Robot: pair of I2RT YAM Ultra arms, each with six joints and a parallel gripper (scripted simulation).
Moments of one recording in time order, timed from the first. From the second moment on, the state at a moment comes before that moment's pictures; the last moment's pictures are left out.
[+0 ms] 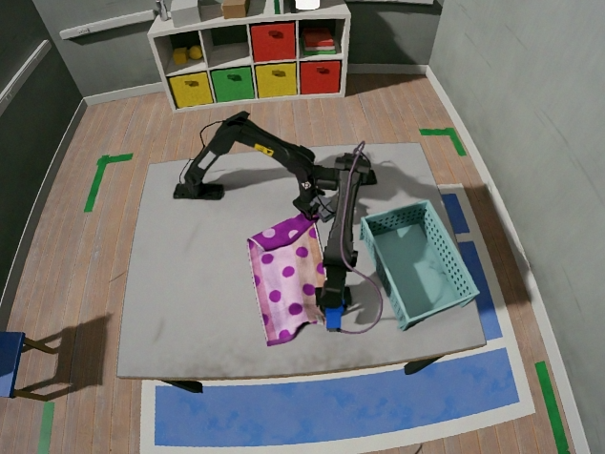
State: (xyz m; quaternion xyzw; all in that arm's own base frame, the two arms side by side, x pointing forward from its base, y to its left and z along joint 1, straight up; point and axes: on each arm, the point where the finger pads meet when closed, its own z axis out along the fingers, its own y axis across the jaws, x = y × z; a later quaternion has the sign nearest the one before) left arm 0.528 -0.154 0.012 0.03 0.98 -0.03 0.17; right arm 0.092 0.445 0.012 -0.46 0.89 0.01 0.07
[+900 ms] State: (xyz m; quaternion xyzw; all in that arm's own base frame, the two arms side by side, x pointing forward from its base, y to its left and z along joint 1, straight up) left arm 0.531 -0.158 0.012 0.03 0.98 -0.03 0.18; right arm 0.093 0.446 0.013 -0.46 0.88 0.03 0.08
